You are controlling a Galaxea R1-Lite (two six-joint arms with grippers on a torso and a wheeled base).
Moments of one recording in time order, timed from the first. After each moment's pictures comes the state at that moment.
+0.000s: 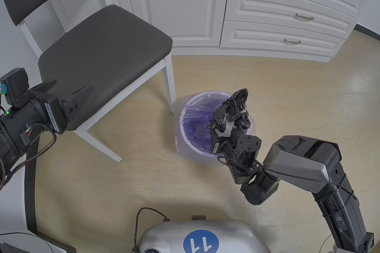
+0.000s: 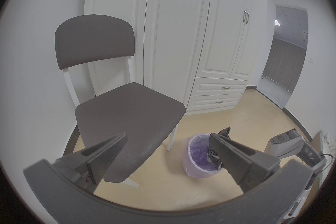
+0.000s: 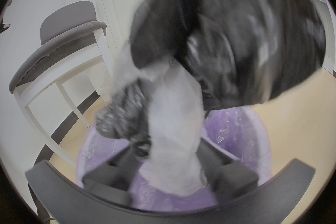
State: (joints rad) left arm -0.50 1.17 -0.63 -0.55 0.25 0.01; right arm 0.57 2.66 -1.21 -1.52 -0.38 0.14
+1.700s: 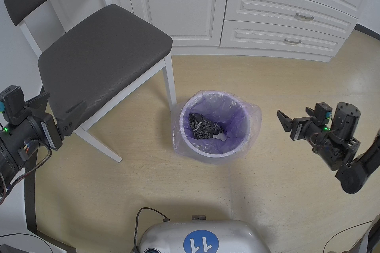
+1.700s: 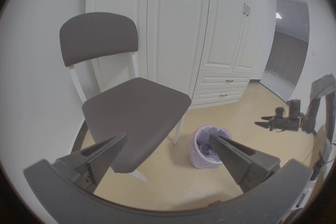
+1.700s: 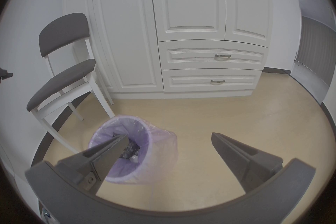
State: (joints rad) left arm -0.47 1.12 -0.53 -0.57 0.26 0.04; right arm 0.31 1.82 -0.47 -1.31 -0.21 0.02
